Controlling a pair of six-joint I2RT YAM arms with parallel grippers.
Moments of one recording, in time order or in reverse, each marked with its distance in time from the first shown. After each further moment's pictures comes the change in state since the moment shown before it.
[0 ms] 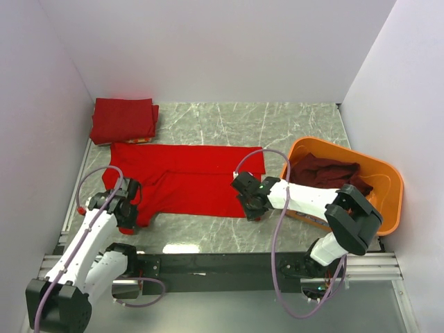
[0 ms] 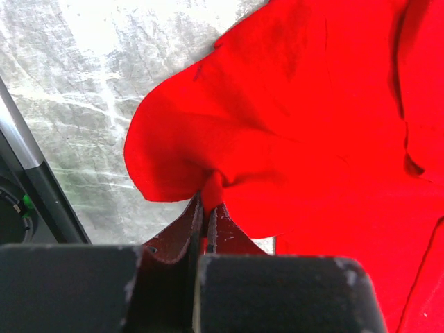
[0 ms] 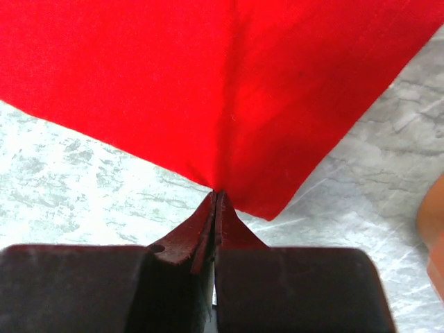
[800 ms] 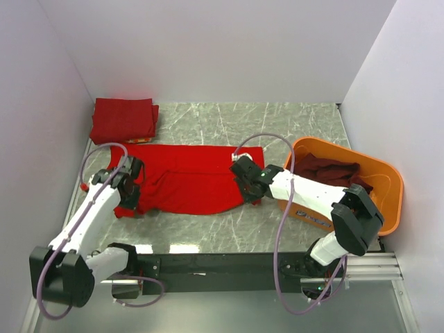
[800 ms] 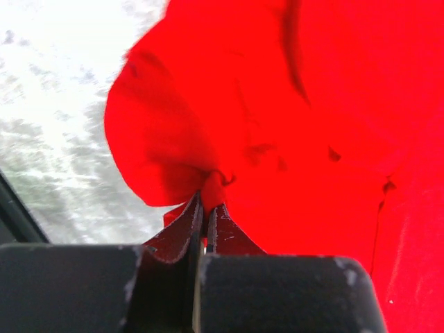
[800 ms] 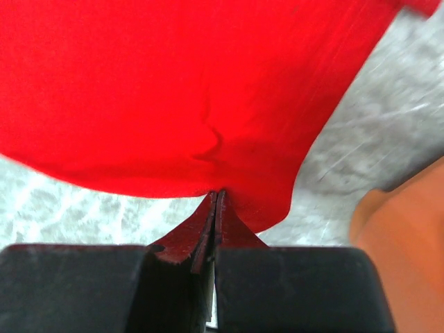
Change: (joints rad) left arm -0.009 0.224 0.212 0.023 -0.028 0.065; right arm -0.047 -0.014 0.146 -0.017 0.106 -0.057
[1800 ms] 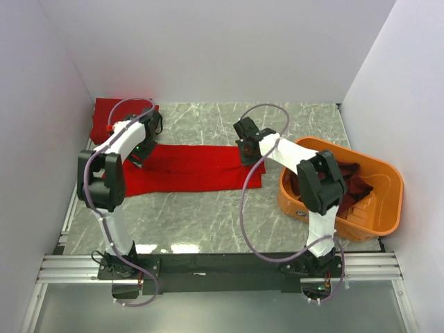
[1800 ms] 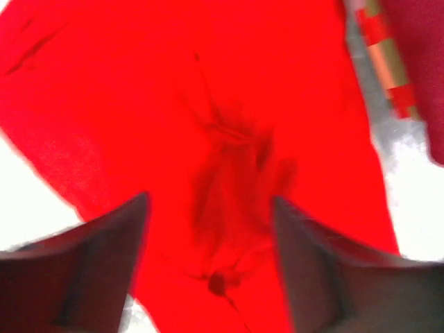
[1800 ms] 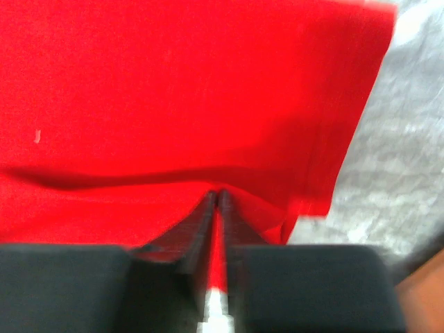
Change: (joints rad) left arm 0.026 0.825 0.684 0.095 -0.142 0.239; right arm -0.284 0.431 0.455 0.023 -0.046 -0.054
